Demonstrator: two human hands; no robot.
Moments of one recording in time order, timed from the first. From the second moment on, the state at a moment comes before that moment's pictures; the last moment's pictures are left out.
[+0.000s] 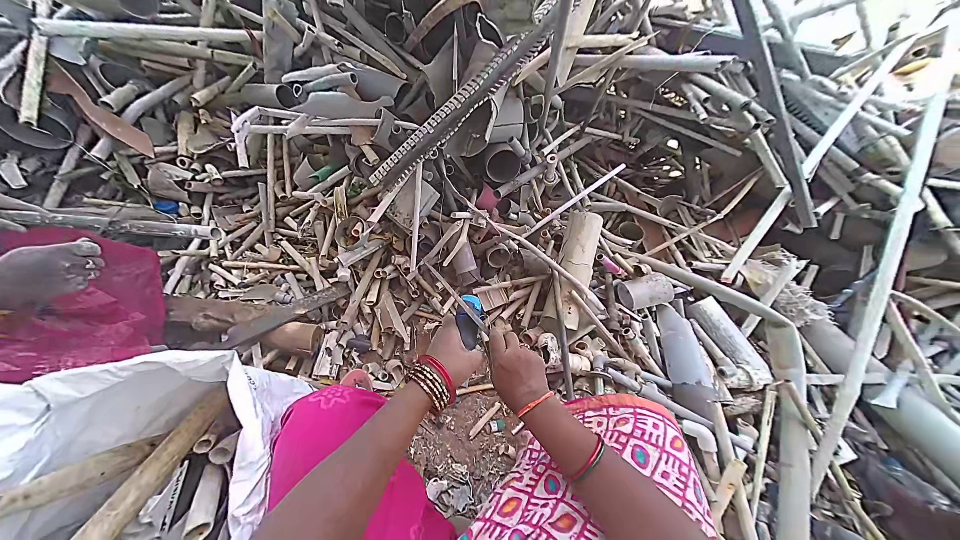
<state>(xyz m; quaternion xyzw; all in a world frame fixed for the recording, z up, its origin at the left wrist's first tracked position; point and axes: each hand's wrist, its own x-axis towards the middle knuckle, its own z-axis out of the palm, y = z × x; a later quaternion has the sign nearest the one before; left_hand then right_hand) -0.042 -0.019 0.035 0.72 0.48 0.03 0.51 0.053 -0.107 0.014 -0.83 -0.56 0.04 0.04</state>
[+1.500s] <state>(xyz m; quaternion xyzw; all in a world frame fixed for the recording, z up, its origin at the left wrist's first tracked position) -0.029 -0.019 0.034 0.52 0.42 0.11 0.74 0.113 -0.119 0.020 -0.71 -0.49 0.32 0.39</state>
